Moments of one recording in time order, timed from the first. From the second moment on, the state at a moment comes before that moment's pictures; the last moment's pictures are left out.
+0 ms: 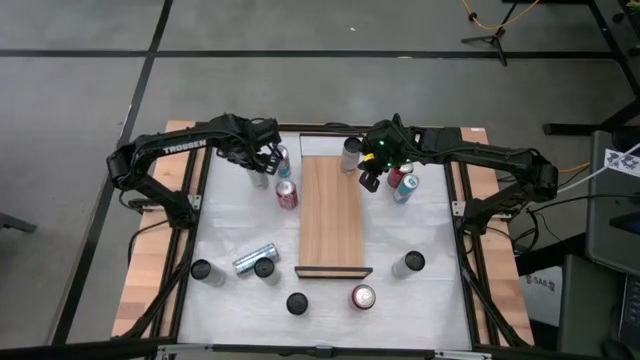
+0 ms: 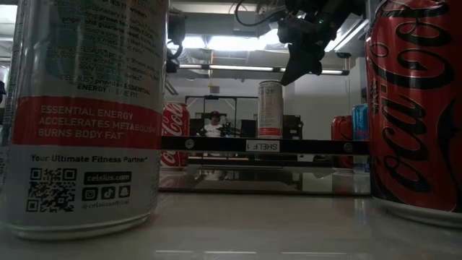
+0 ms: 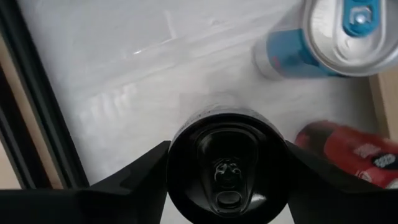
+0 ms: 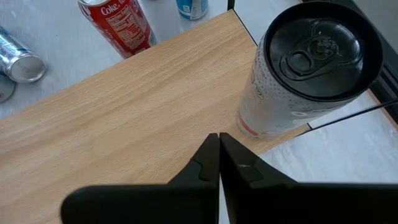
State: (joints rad) left arm 0.47 1.48 1.23 -1.20 -0.20 -0.84; right arm -0.32 1.44 1.23 -0.70 -0.06 0.13
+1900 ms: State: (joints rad) left arm 0.36 1.48 1.23 -1.40 -0.13 -1.67; right arm -0.32 1.44 1.23 -0.70 -0.06 0.13
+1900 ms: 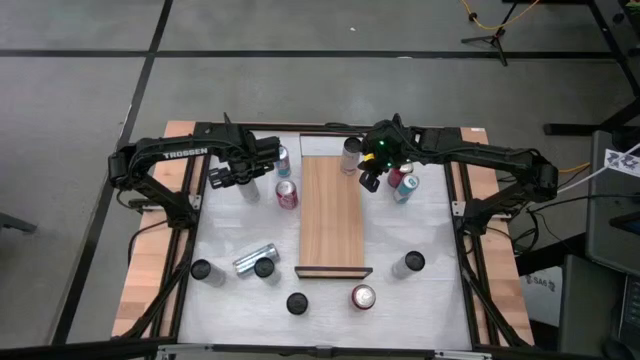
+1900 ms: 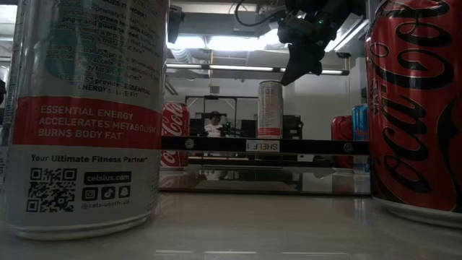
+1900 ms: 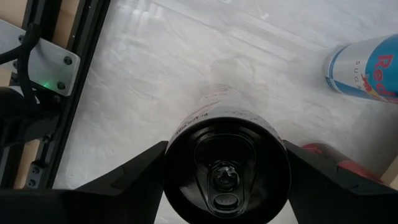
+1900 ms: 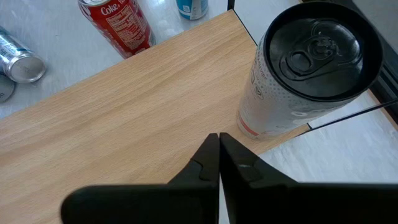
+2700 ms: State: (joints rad) left arm 0.36 1.48 1.23 -1.41 -0.14 -1.65; right arm -0.32 1.44 1.23 -0.70 -0.06 0.13
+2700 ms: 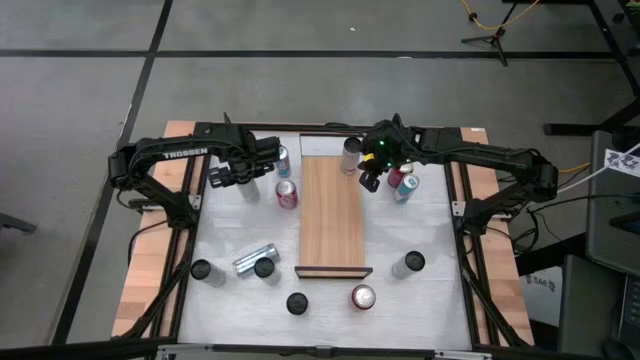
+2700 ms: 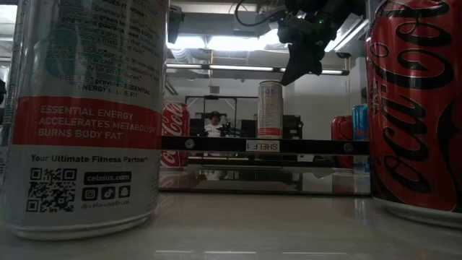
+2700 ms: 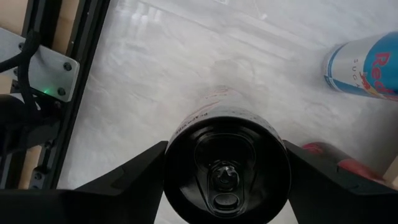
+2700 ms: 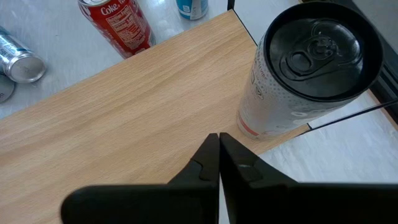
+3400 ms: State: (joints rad) left arm 0.34 1.48 1.23 -1.40 -0.17 -1.65; right arm -0.32 1.44 1.23 -0.70 -0.06 0.13
